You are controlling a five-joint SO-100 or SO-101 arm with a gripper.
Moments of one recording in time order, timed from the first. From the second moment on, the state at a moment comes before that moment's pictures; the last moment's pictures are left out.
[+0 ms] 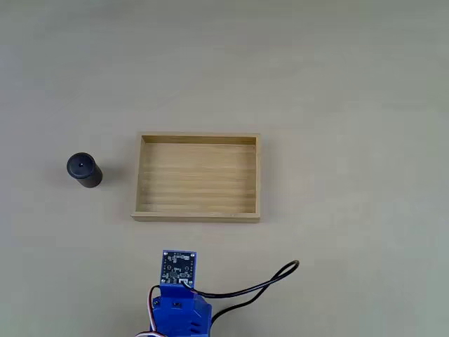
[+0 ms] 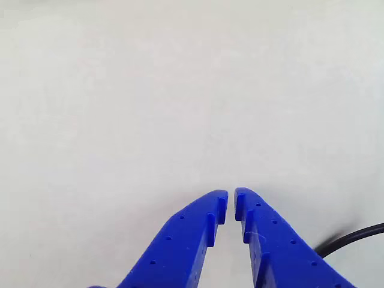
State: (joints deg) arm -2.6 -98.3 90.4 77.8 -3.3
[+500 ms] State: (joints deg) arm -2.6 -98.3 90.4 77.8 -3.3
